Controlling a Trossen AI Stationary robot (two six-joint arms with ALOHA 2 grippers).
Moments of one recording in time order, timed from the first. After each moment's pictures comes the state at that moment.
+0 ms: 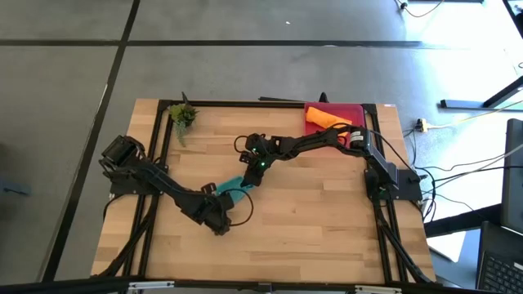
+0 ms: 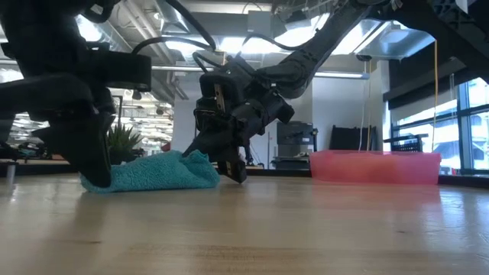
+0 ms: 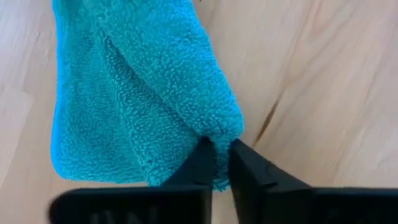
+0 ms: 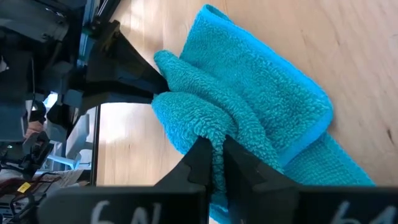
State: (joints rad) left arm -0.52 1.72 0.90 -0.55 -0.39 -0.88; right arm -0.19 2.27 1.44 0.03 -0.71 0.52
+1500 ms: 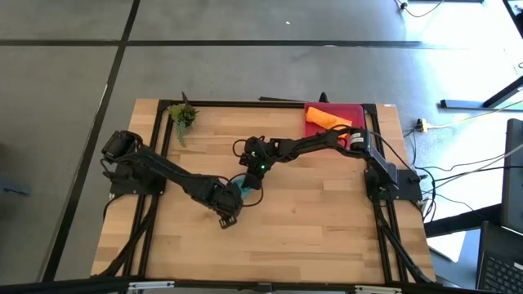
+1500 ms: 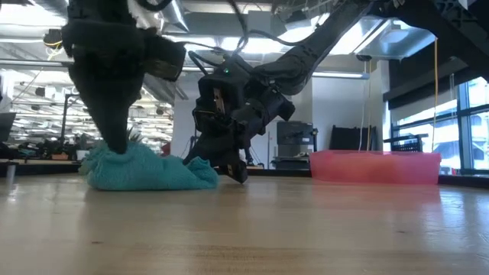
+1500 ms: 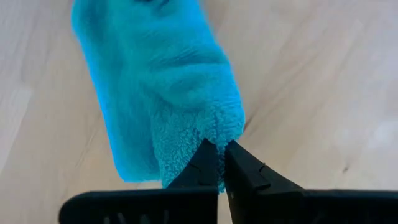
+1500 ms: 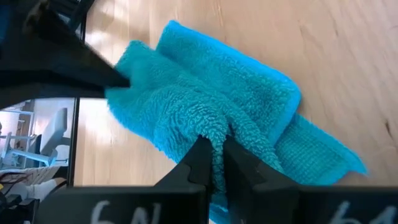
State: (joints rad) left arm -0.35 1.67 1.06 -0.74 -0.13 -0.85; right arm -0.16 2.27 1.44 -0.04 -0.65 0.46
